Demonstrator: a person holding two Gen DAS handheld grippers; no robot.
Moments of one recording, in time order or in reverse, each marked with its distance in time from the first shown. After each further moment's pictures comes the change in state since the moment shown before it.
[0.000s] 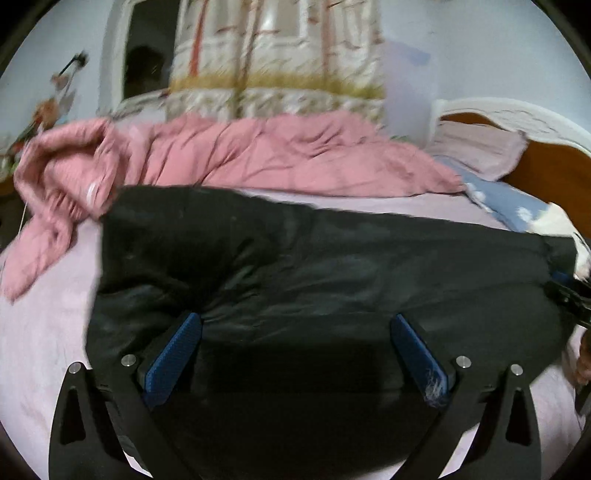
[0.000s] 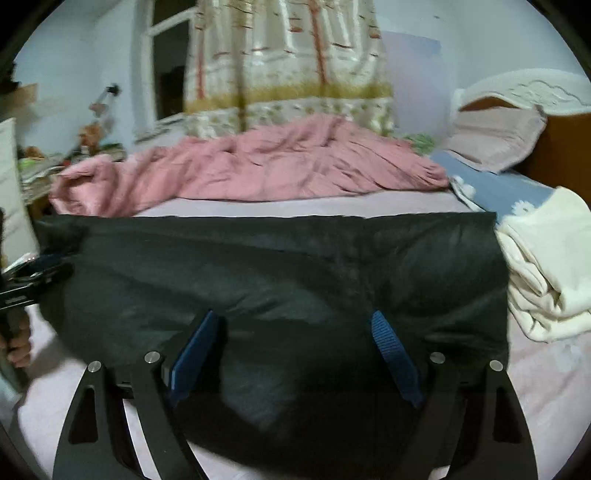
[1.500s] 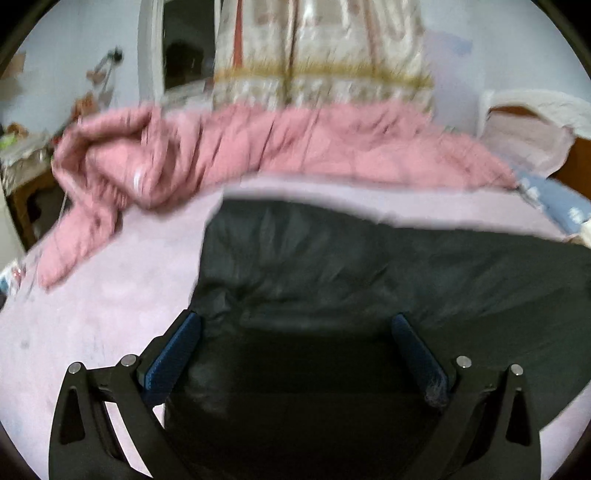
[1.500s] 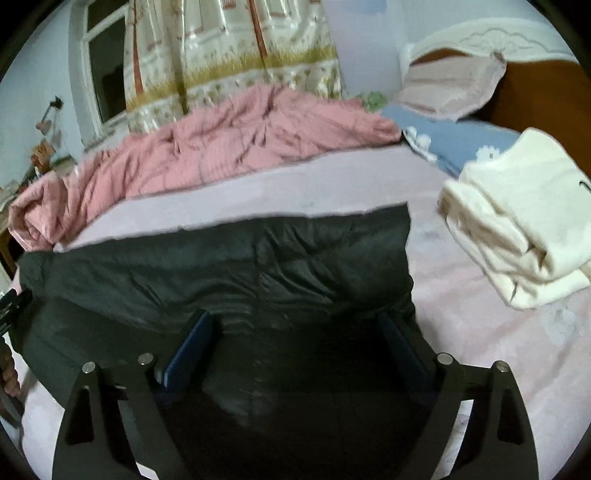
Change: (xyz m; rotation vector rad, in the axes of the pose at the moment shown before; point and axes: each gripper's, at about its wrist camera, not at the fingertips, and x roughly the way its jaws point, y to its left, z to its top) left arm 0.025 0.033 -0.010 -0.029 0.075 0.189; right arm 0.034 -0.054 -0.003 0.131 0.149 -0.069
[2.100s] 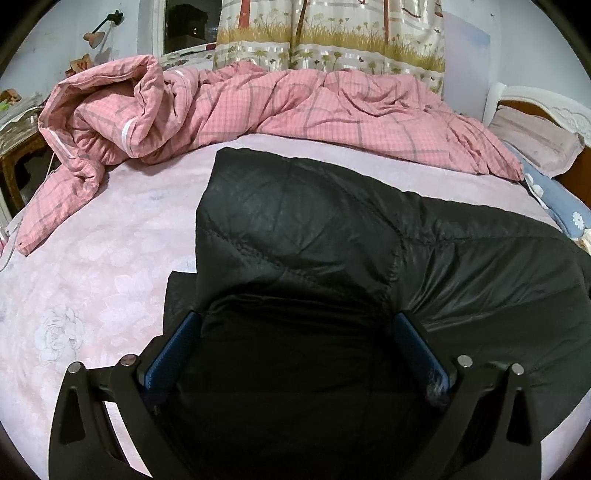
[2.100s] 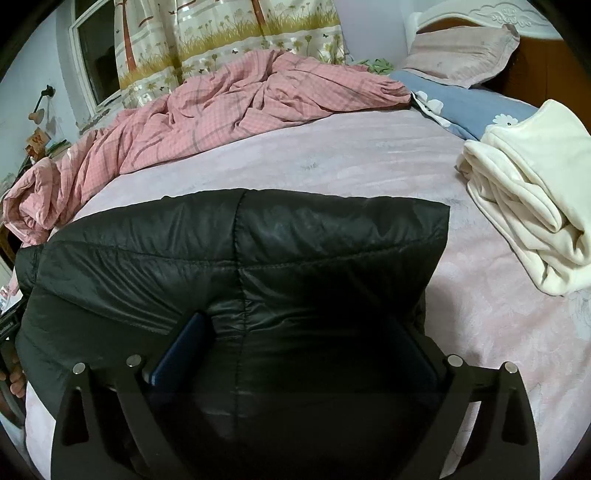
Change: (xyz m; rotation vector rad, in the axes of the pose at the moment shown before) left arm 0.018 0.007 -0.006 -0.055 0.076 -0.052; right arm 0.026 -0.002 -0.002 0.017 0.093 0.014
